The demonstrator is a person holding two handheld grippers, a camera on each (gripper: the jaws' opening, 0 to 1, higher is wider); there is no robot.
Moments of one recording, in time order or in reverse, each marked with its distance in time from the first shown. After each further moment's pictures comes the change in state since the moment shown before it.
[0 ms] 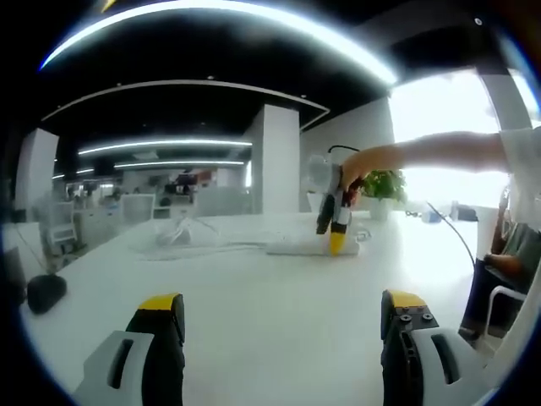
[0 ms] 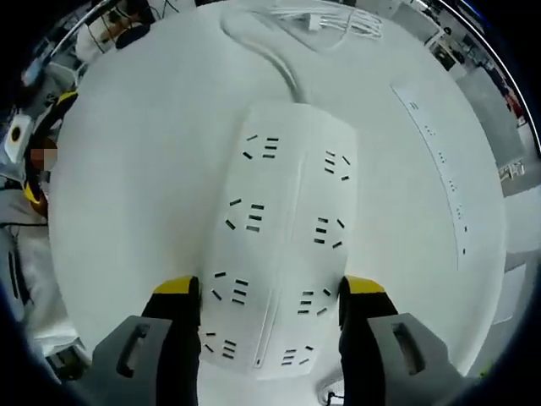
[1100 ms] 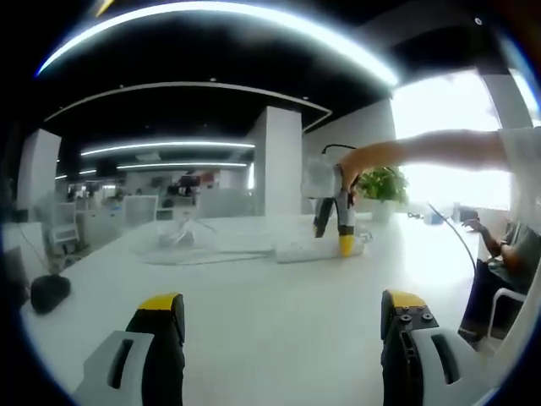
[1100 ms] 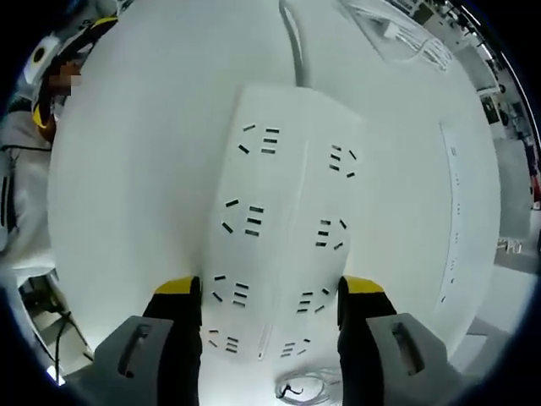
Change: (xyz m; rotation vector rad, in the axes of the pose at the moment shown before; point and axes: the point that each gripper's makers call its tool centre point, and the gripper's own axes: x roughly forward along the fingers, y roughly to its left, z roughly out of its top) left arm -0.003 0.002 0.003 -0.001 -0.010 0.014; right arm -0.001 0.002 -0.005 -0.304 0.150 0.012
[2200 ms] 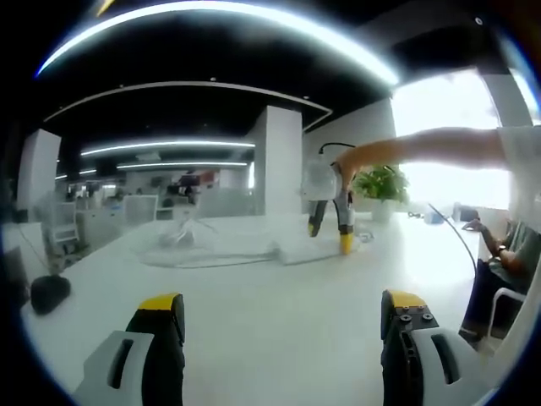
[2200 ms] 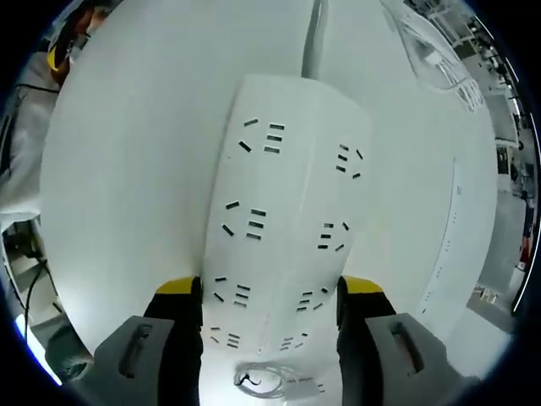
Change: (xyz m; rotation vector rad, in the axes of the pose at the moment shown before) left arm 0.001 0.001 -0.001 -0.001 0.002 0.003; right arm 0.001 -0.011 -0.003 -0.219 0.086 -0.036
